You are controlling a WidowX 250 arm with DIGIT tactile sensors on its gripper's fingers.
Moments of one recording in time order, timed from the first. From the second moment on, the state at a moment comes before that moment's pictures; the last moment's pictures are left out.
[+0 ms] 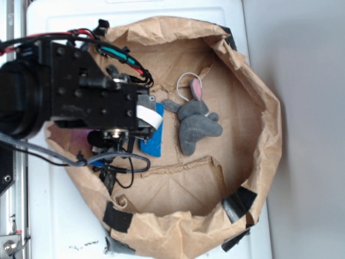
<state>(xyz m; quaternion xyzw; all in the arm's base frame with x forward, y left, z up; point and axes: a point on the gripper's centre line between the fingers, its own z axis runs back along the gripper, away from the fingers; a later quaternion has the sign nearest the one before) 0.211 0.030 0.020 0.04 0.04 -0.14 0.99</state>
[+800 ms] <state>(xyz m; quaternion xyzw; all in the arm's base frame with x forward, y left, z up) 0.229 0.014 0.109 -0.01 0.01 -0.12 0.99</state>
